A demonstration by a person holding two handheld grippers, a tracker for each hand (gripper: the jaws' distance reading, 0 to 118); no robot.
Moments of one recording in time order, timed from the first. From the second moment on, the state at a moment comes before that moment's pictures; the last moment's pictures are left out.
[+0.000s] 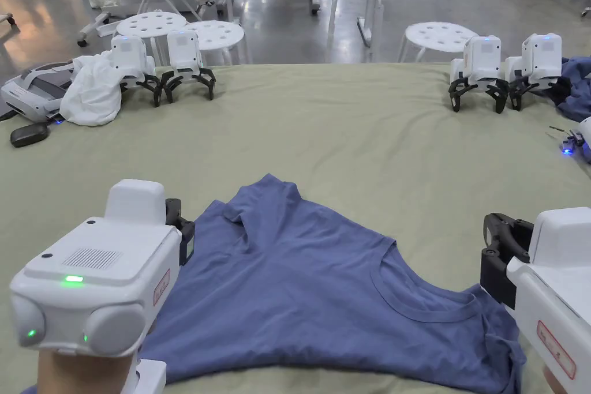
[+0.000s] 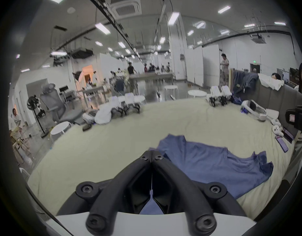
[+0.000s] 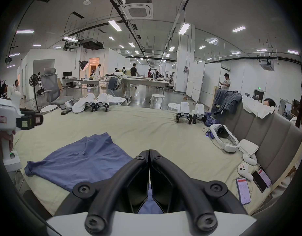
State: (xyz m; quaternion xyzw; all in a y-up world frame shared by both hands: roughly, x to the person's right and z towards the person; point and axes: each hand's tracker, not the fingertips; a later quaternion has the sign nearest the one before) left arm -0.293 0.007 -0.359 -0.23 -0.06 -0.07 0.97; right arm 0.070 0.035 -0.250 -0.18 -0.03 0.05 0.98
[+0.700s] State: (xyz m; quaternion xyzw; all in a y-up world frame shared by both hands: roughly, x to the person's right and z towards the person) left arm -0.308 -0.118 -0.600 -0.39 -0.01 -0.07 0.92; right arm 0.103 -0.006 -0.297 -0.26 -0.05 0.06 0.96
